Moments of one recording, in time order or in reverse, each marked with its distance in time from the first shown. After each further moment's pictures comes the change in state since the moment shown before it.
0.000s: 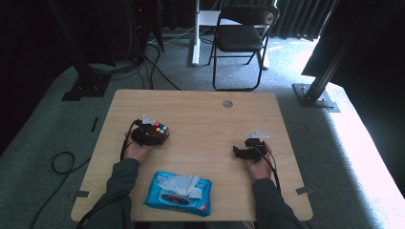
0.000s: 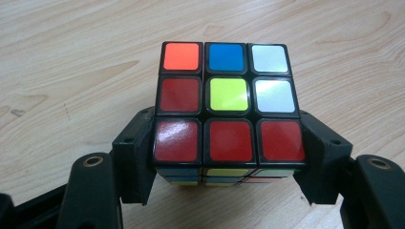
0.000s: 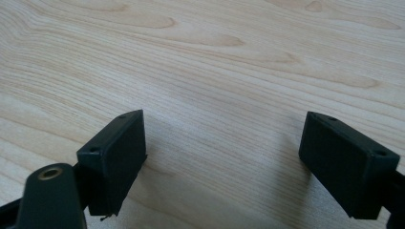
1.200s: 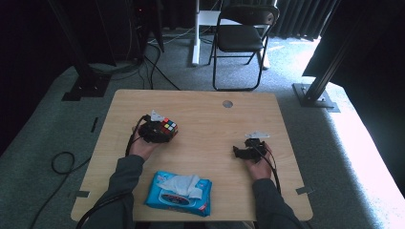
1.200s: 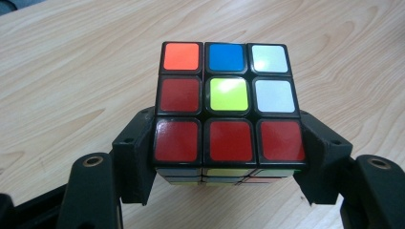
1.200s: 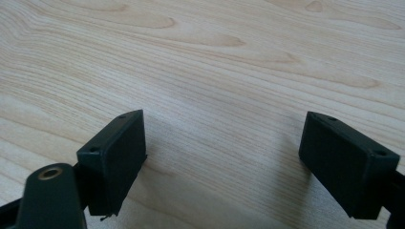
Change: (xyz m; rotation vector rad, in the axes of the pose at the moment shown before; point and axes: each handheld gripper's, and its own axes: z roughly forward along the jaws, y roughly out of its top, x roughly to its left) left arm -0.030 0.029 -0.011 -0.025 -0.043 0.108; right arm 0.000 0.000 0.000 0.001 0.000 -0.001
